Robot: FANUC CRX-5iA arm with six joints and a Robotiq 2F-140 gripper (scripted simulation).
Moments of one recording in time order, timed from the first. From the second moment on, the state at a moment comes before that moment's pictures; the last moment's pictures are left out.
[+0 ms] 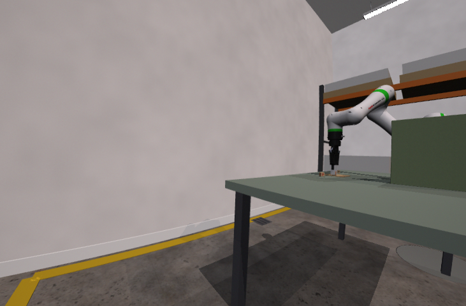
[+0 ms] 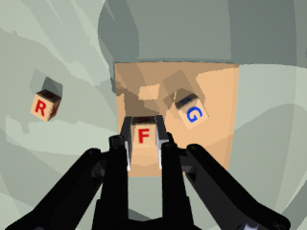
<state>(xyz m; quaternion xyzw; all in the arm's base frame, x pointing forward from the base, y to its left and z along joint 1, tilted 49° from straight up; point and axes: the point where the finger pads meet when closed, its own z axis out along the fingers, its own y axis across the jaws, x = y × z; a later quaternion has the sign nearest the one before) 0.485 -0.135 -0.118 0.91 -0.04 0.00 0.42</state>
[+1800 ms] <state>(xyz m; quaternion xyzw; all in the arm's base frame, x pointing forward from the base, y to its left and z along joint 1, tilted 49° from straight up) 0.485 -0.138 -0.121 0.91 -0.04 0.00 0.42</state>
